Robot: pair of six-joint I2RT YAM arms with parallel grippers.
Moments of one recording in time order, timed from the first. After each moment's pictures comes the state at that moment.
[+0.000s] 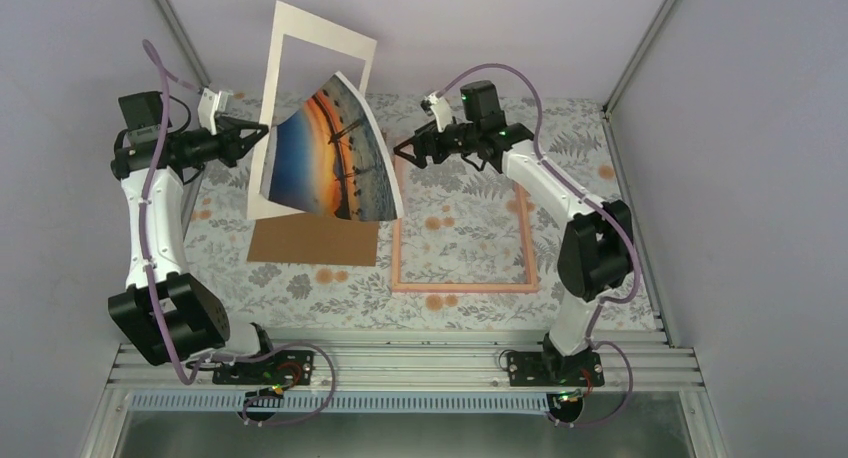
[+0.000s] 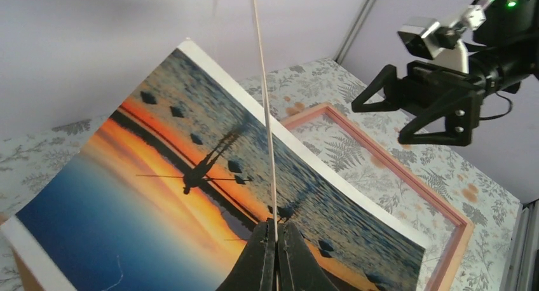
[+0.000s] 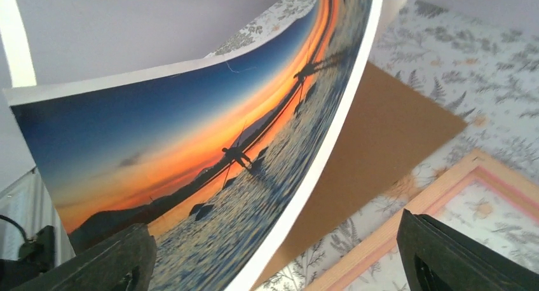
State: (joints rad) left arm 0.37 1.41 1.42 -0.76 1.11 0.36; right arm 0.46 1.81 1.58 -0.38 -0.65 -0.02
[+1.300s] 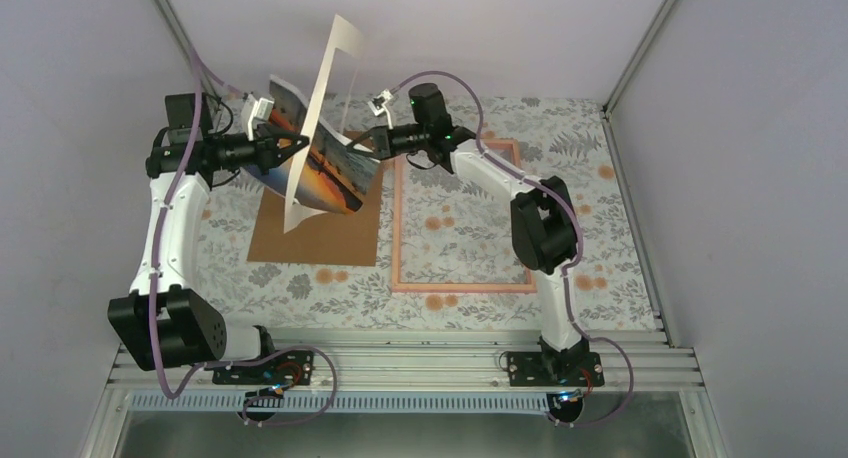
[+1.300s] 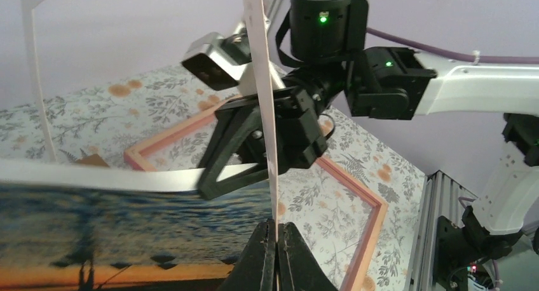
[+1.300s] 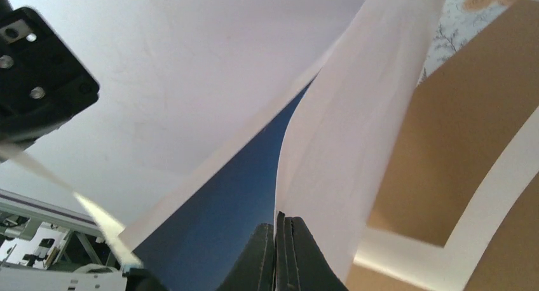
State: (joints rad) left arm 0.17 1.35 1.34 -0.73 1.16 0.27; right arm 0.59 2.14 1.79 -0.08 -0.97 0.48
